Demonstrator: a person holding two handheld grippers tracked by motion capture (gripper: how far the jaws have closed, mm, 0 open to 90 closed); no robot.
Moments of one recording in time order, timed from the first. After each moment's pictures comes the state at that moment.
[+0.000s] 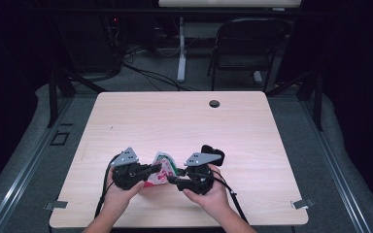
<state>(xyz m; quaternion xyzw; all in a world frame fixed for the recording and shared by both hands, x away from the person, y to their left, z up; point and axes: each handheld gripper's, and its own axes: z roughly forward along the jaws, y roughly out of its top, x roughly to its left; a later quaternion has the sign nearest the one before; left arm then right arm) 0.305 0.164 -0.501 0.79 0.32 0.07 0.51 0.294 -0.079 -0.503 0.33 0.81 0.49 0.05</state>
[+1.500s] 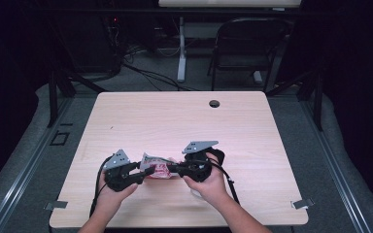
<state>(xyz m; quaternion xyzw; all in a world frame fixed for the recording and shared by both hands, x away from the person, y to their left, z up) 0.307 0.186 -0.518 0.79 0.33 0.10 0.50 0.322 -0.076 -0.488 0.31 0.82 0.49 0.01</state>
